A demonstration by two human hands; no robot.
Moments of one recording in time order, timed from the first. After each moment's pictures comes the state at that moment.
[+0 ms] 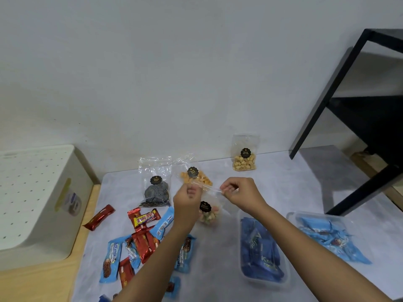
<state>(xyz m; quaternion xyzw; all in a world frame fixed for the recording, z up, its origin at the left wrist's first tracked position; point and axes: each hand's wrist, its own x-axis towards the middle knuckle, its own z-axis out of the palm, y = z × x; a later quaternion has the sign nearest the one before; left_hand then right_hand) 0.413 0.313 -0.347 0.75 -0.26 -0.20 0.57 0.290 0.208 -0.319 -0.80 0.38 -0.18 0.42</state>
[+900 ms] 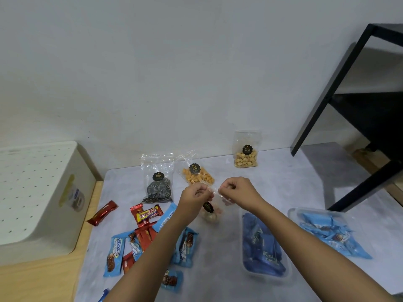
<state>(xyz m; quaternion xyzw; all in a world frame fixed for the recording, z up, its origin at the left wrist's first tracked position) 0.423 0.318 -0.349 0.64 -0.32 -0.41 0.56 0.296 0.217 -0.320 -0.75 0.40 -0.13 0.51</state>
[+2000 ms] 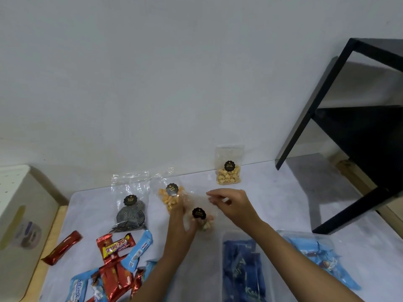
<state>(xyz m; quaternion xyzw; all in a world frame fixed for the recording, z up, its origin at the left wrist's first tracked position) 0.401 0.280 -0.410 0.72 -0.37 -0.23 0.54 0.278 0.156 -0.338 -0.85 0.24 -0.30 0.36</state>
